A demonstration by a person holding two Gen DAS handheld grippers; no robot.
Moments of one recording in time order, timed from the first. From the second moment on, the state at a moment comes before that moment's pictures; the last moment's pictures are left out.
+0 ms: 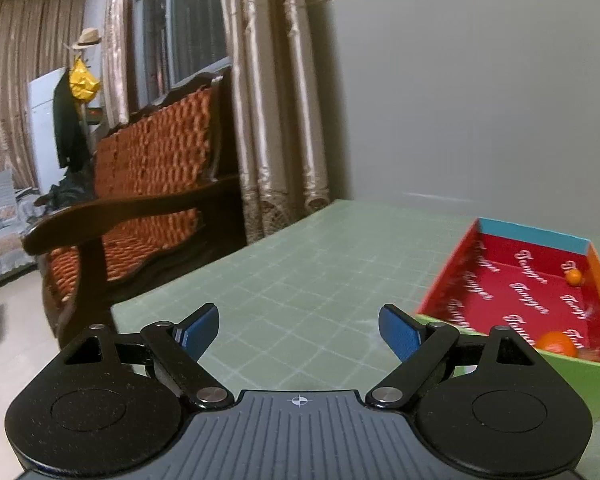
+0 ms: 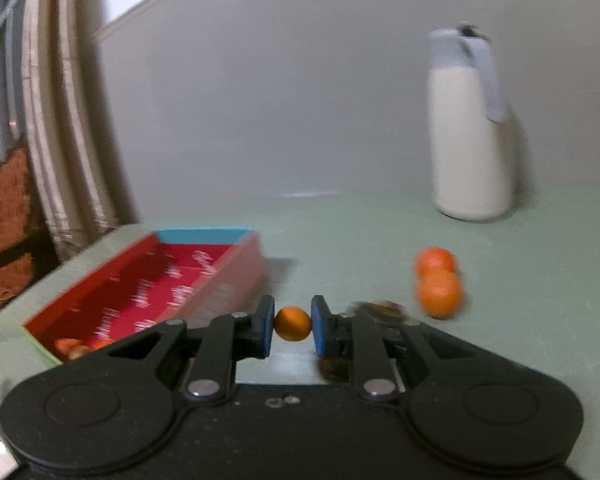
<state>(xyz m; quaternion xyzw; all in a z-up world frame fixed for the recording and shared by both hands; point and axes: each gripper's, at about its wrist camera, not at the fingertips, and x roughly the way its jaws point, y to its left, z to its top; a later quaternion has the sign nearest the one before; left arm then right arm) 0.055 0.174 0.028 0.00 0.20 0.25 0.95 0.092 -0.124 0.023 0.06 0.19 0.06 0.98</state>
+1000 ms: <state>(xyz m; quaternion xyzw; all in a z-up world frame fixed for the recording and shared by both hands) 0.038 0.219 0.022 -0.01 0.21 0.29 0.93 0.119 -0.019 0.015 0.02 0.21 0.20 0.96</state>
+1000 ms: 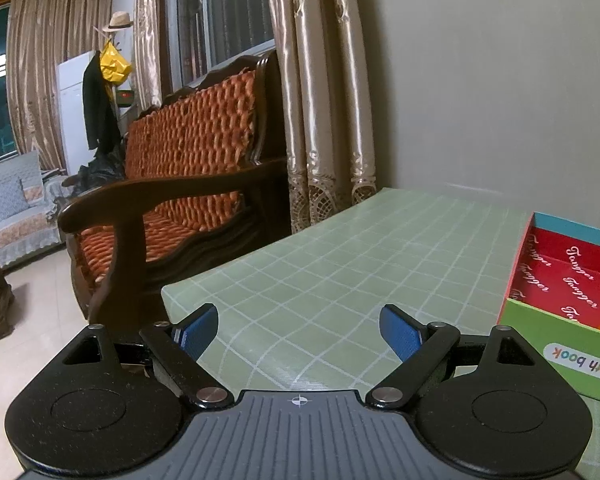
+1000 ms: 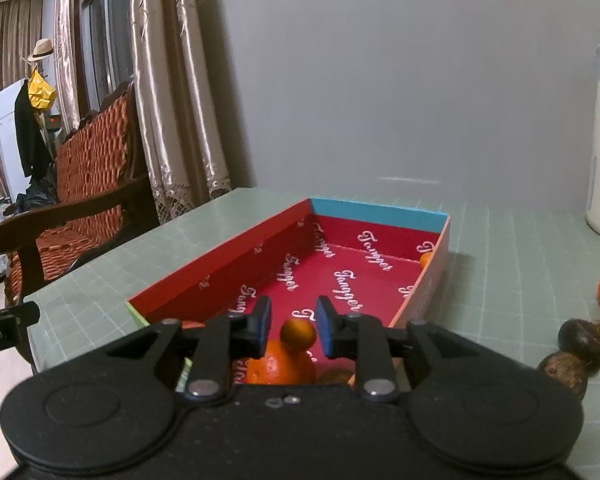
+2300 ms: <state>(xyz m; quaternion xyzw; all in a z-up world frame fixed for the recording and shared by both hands) 0.055 0.096 0.027 0.05 0.18 0.17 0.97 0.087 -0.142 0.028 0.07 0.20 0.04 0.98</state>
